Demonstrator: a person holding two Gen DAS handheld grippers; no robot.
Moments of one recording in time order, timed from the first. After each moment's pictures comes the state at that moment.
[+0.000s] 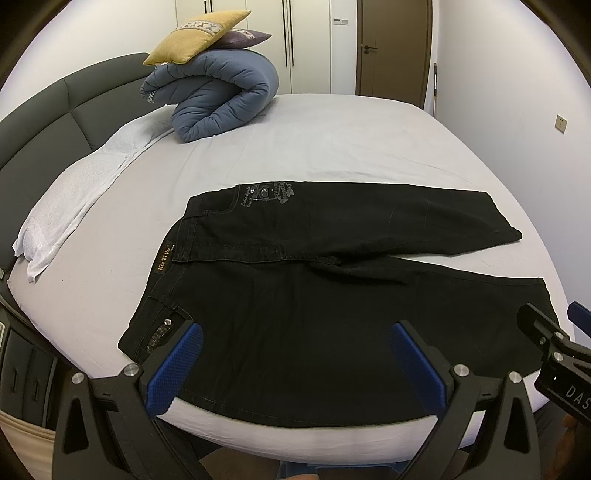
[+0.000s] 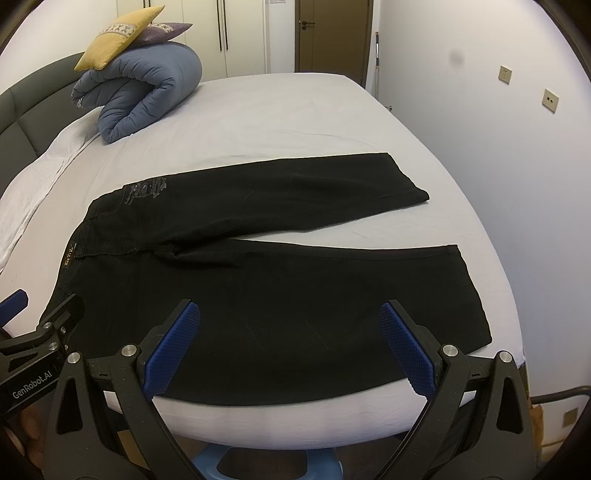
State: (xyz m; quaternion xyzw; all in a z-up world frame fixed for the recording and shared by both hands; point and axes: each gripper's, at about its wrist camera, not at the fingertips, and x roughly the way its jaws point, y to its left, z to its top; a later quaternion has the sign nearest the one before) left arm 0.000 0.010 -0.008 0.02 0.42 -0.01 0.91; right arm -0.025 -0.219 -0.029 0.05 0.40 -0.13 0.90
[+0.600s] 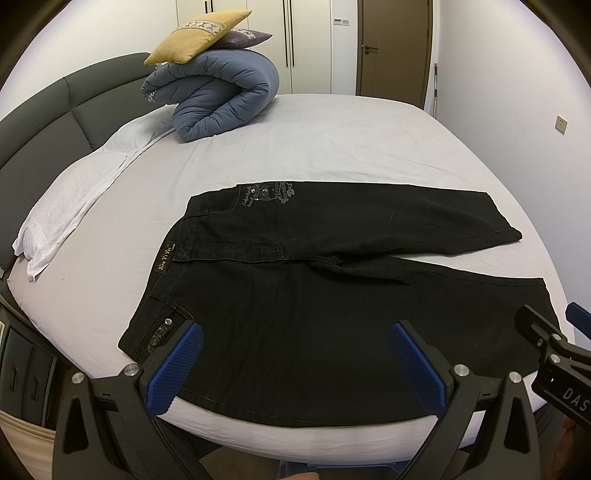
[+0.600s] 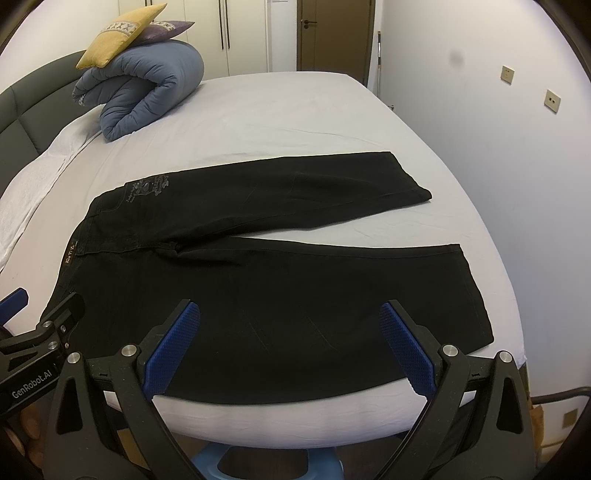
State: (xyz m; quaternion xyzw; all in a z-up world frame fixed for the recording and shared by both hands) left arm -0.006 0.014 -0.013 0.02 0.42 -0.01 0.91; right arm -0.025 -0.210 -0.034 0.05 0.41 -0.13 0.90
